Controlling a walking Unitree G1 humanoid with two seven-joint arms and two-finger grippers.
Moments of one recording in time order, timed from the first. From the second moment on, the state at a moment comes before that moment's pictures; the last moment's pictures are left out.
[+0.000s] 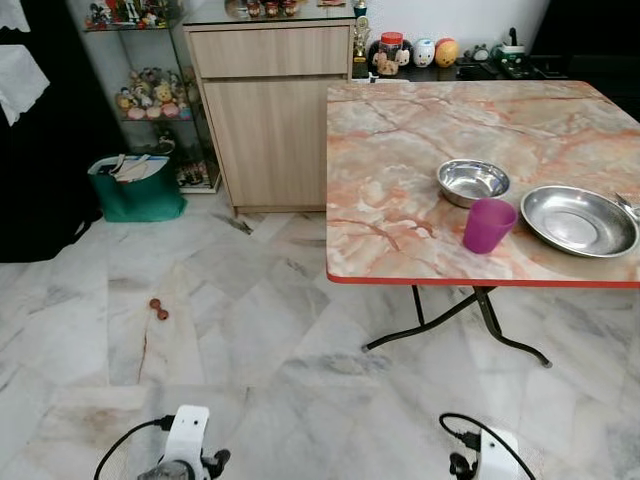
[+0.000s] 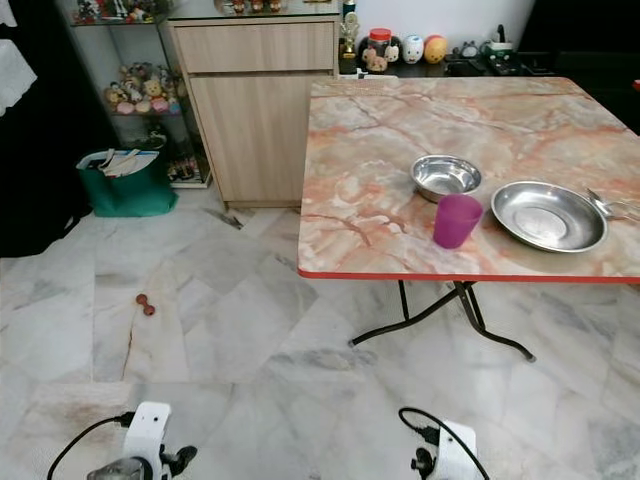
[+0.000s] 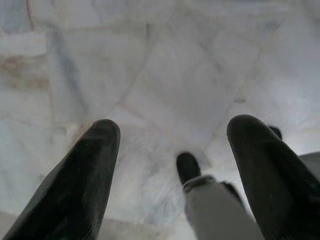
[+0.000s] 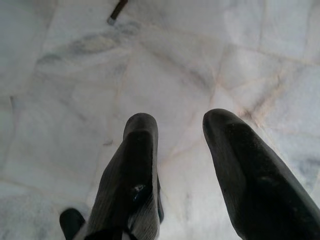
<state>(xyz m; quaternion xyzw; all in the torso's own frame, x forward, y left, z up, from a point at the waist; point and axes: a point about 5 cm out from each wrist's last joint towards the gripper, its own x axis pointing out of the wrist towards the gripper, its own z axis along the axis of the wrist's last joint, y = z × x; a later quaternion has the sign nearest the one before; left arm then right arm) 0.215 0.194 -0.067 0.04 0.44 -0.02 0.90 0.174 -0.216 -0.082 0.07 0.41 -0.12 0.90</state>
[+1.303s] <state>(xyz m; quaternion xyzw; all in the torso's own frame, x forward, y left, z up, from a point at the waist) 0.208 0.212 -0.067 0.03 0.44 0.04 0.90 0.168 -0.243 -0.079 0.04 0.43 -0.14 0.89</state>
